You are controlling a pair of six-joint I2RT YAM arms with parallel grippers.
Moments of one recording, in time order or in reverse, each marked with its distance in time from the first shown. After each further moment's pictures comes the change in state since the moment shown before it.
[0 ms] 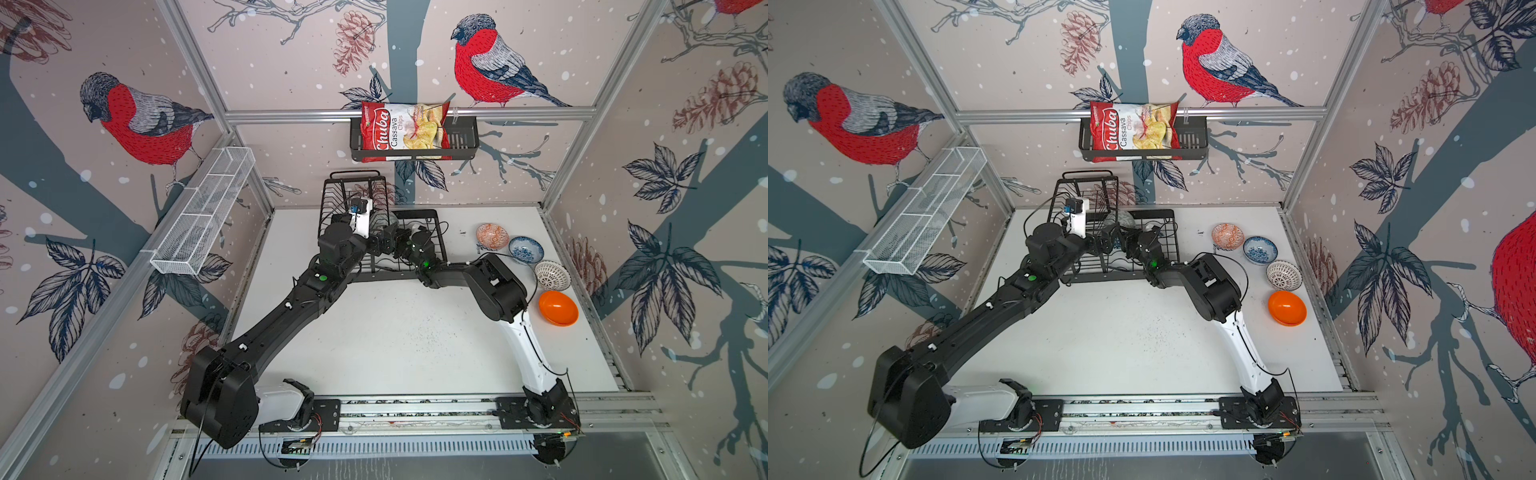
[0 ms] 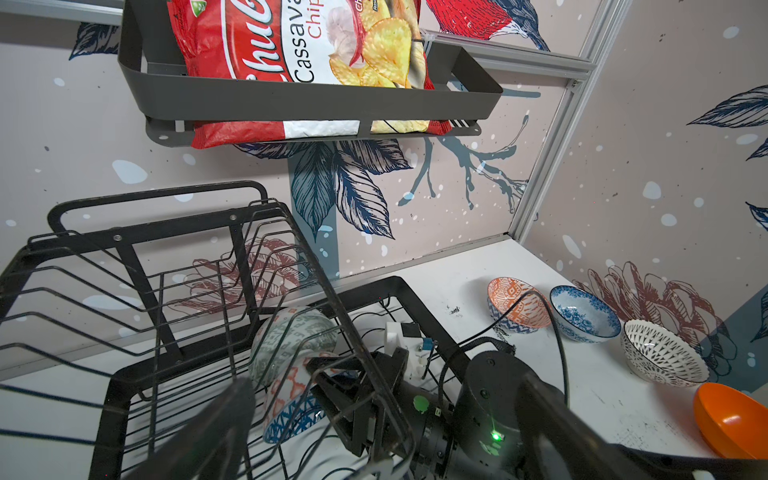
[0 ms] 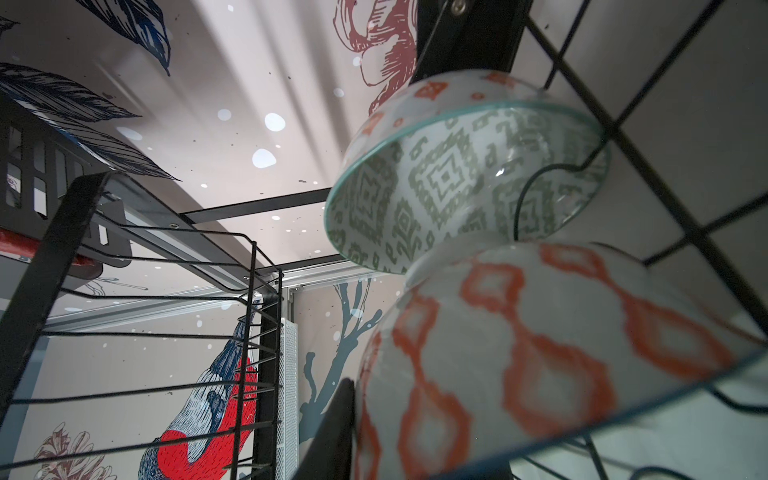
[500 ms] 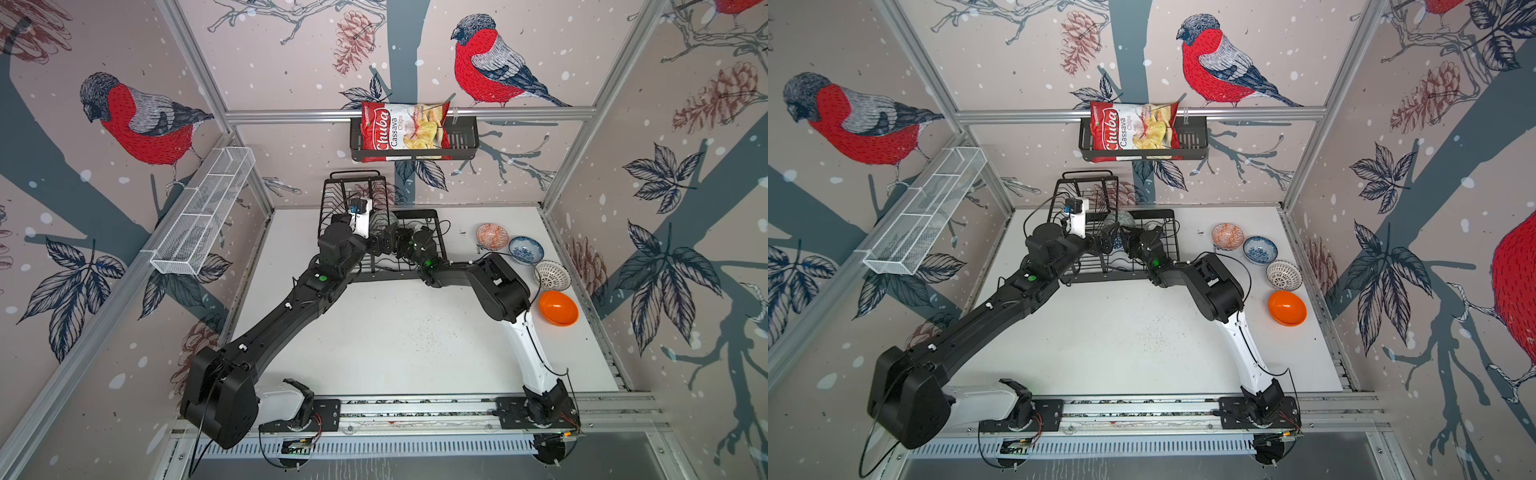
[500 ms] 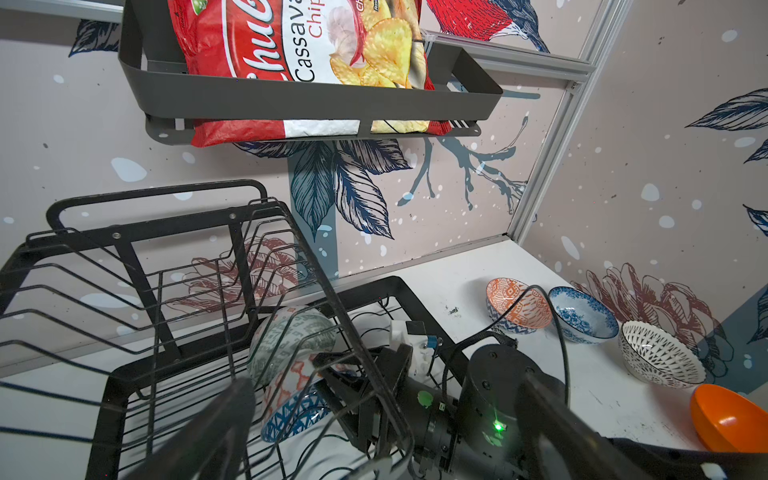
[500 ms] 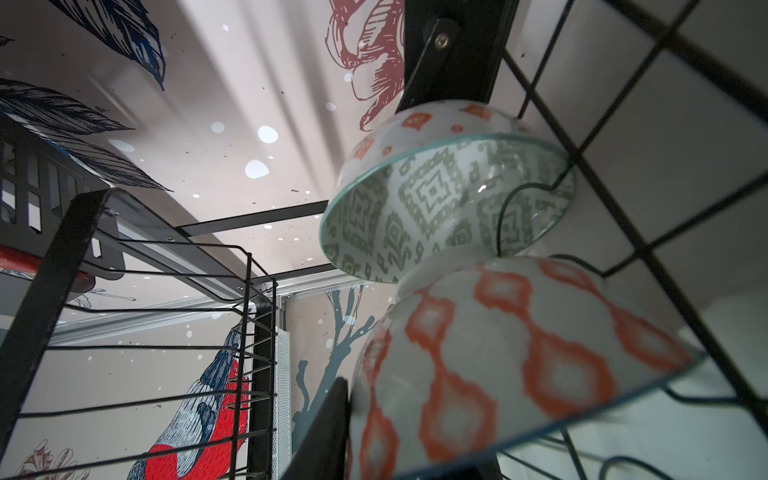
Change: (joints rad) left arm 0.000 -0.001 -0.002 0.000 0.001 -0.008; right arm -0.009 -0.021 -0.018 -0.030 0.000 -0.008
